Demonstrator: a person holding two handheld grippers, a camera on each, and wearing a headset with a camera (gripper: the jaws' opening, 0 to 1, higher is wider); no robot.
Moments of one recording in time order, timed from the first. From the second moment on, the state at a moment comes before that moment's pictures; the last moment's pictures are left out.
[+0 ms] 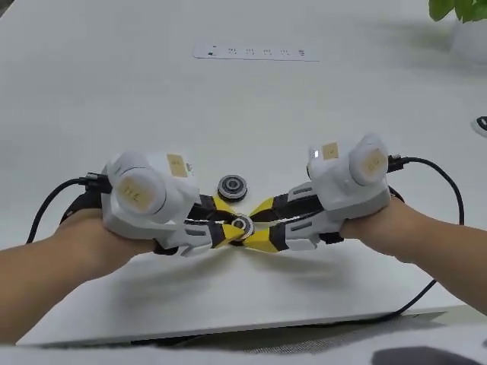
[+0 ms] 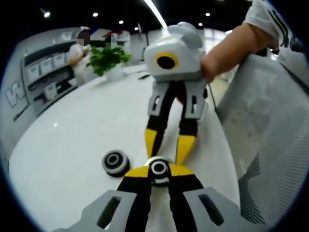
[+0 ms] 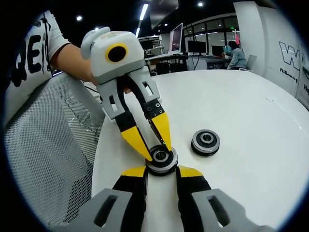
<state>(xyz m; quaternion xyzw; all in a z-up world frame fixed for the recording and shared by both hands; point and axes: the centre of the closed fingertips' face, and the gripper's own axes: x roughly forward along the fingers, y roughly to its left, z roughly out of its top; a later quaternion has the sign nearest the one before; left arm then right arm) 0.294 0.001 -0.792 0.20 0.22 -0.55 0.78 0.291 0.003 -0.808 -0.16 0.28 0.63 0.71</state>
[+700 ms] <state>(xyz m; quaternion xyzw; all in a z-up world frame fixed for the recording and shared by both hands) 0.295 0.002 -0.793 0.20 0.22 -0.55 0.78 0.290 -0.005 -0.811 -0.15 0.29 0.62 0.71</state>
